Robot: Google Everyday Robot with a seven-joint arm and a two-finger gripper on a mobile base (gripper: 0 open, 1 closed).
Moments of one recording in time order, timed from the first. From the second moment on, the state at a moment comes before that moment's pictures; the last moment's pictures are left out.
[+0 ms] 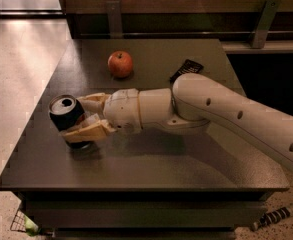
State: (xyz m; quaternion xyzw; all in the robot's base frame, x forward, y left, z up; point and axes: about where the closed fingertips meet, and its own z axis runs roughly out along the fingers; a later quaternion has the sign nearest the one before) arm 0.462 0.149 0.879 -0.55 0.52 0.43 0.49
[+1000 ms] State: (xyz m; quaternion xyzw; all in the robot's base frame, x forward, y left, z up) arm 0.493 0.119 0.900 -0.66 0.60 0.29 0.35
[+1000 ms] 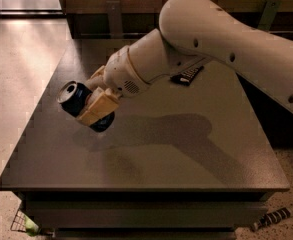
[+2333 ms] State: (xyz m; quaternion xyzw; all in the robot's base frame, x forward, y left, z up) arm 0.478 0.139 0.856 -0.73 0.65 0.06 0.20
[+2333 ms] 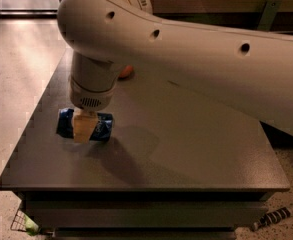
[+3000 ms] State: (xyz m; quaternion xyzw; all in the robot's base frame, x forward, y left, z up) arm 0.477 0.150 0.822 -0.73 0.66 0.06 0.17
